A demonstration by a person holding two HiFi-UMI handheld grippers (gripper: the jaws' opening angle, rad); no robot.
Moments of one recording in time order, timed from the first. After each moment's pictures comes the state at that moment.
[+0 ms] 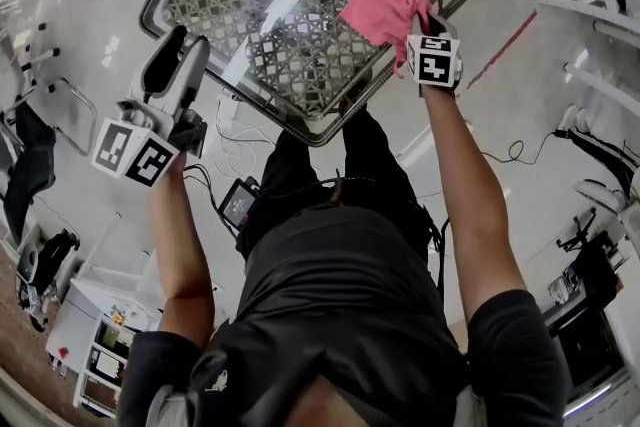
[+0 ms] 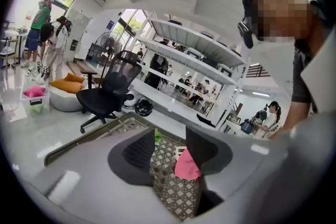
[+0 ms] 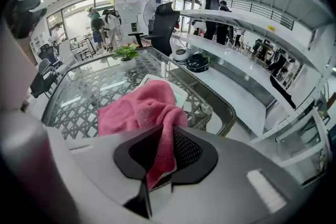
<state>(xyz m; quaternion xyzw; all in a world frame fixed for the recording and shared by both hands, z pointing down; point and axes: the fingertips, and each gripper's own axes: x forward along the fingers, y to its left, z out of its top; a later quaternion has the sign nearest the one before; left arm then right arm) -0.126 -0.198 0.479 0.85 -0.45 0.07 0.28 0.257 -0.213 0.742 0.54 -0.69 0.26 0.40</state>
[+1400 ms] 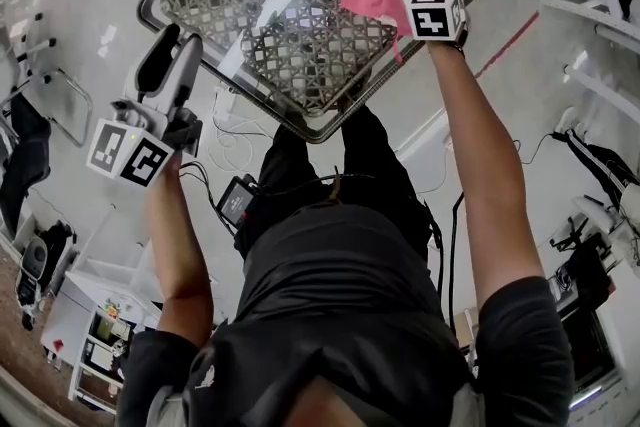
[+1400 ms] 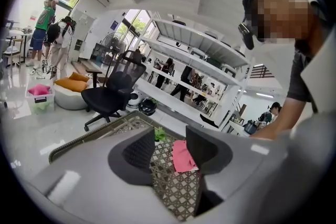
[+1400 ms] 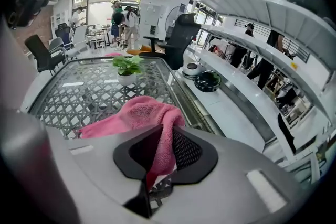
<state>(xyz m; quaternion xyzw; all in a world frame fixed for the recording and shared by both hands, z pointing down) -0.142 -0.197 0.491 0.83 -0.47 0.07 0.29 0.218 -0.314 0.724 0.50 -0.74 0.15 0.43</state>
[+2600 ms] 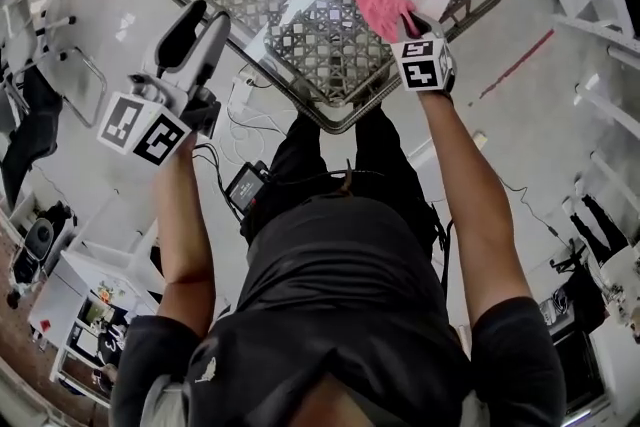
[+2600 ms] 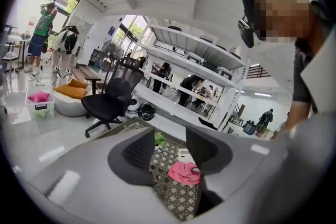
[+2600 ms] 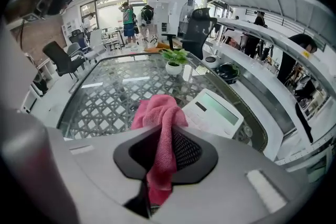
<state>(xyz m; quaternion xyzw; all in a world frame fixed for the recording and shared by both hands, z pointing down) -0.152 -0.177 0.460 0.84 -0.47 0.05 0.26 0.144 -0.183 0.742 0.43 -0.77 0.20 0.42</state>
